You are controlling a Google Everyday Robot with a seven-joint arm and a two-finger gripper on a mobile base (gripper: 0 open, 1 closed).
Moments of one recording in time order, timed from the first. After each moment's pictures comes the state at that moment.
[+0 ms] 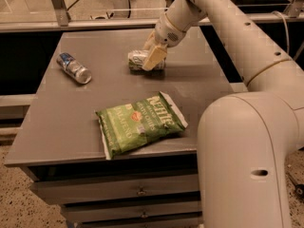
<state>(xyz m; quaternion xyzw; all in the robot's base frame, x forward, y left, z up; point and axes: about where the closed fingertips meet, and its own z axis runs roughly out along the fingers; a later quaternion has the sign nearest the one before) 0.719 -0.011 0.861 -0.69 0.65 0.17 0.26</state>
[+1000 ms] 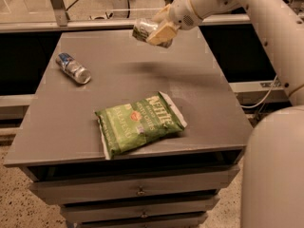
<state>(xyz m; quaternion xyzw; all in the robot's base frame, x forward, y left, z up) 0.729 -0.031 0.946 -0.62 0.64 0.16 0.42</state>
